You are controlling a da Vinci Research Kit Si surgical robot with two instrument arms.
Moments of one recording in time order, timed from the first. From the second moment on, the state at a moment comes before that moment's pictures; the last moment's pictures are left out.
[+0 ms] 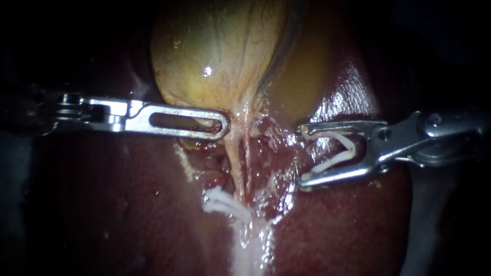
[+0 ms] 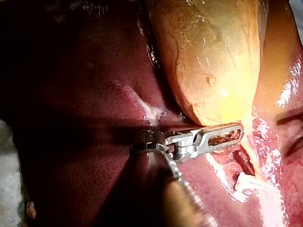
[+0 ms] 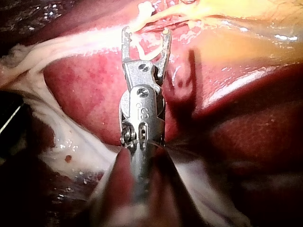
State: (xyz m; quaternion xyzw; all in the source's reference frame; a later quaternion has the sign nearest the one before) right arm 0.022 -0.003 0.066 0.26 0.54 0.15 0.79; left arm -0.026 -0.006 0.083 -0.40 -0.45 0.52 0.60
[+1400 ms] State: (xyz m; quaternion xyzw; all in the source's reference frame) right arm 0.026 -0.004 0.067 0.27 0.54 0.18 0.78; left arm -0.022 -0.004 0.074 -0.43 -0.47 0.48 0.60
